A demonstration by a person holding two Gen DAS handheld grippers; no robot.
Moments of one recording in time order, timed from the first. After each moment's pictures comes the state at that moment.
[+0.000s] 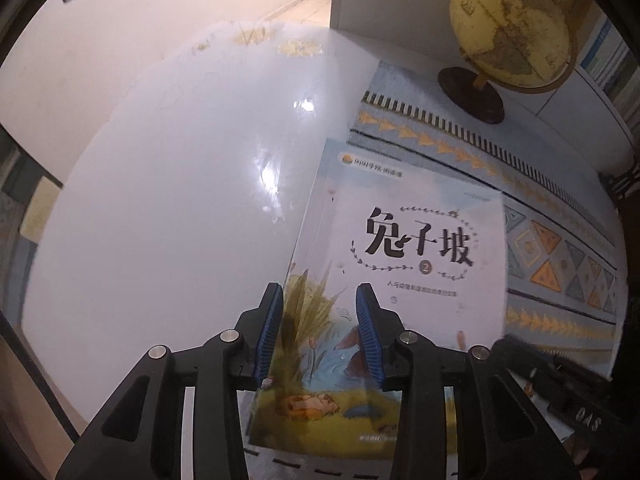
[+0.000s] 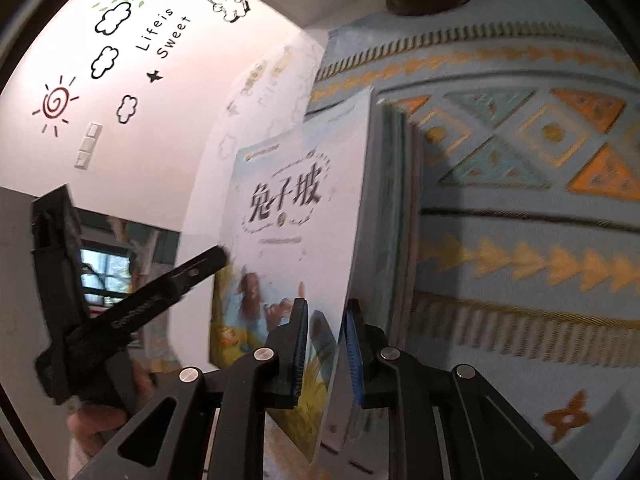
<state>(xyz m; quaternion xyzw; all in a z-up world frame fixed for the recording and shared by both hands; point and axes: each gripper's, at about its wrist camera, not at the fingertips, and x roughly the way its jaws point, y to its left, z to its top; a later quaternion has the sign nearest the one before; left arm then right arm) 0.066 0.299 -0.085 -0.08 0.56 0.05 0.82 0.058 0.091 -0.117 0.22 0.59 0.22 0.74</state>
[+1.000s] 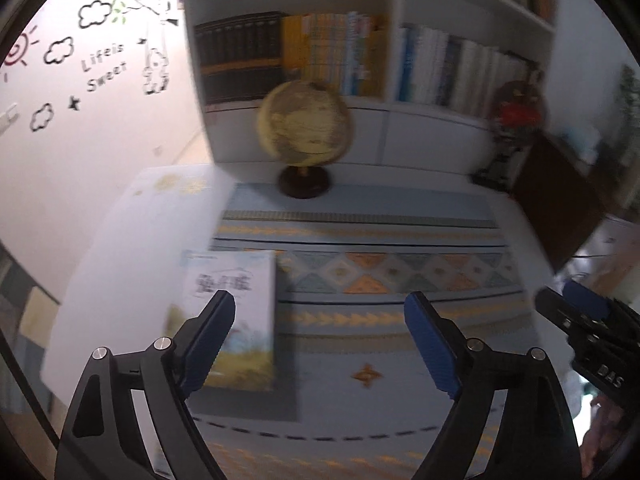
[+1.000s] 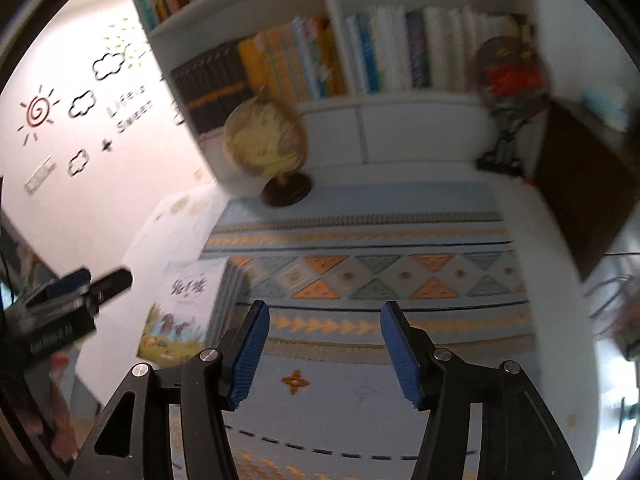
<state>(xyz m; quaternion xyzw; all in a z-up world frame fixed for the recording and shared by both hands) -0.059 0.107 0.090 -0.01 0.40 -0.07 0.91 -0.097 -0.098 0.096 0.08 0.41 0.02 0.91</state>
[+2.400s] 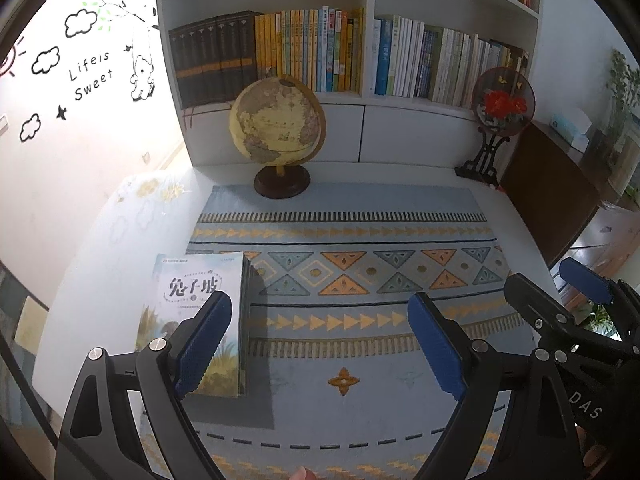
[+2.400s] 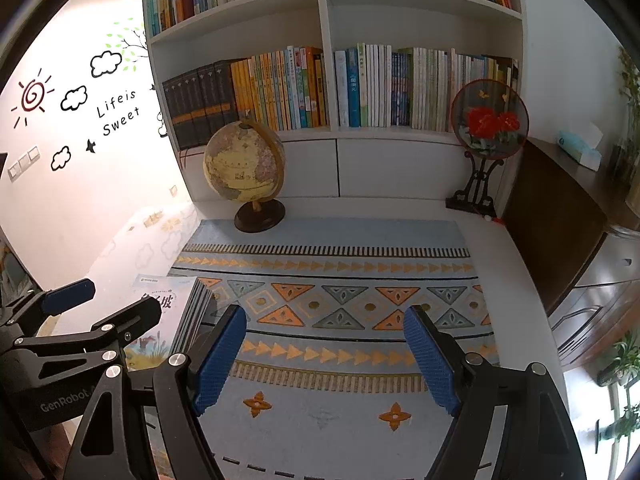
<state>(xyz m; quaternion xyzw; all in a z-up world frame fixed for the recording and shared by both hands) -0.057 0.067 0.076 0.00 0.40 -0.07 0.91 -0.088 -0.092 0.091 0.03 0.37 -0.01 0.93</state>
